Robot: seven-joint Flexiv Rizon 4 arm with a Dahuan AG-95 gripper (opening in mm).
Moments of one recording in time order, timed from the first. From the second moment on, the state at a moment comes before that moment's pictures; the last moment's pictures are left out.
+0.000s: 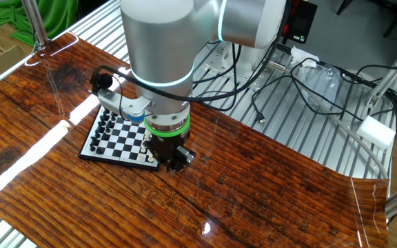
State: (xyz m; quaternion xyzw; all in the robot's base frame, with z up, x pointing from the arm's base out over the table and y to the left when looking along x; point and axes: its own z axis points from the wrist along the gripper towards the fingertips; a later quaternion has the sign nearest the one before) arm 0.590 0.045 0.096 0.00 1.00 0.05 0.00
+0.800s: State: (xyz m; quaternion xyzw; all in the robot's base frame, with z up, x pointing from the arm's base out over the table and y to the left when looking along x) arm 0.575 0.033 0.092 -0.04 1.00 0.05 0.02
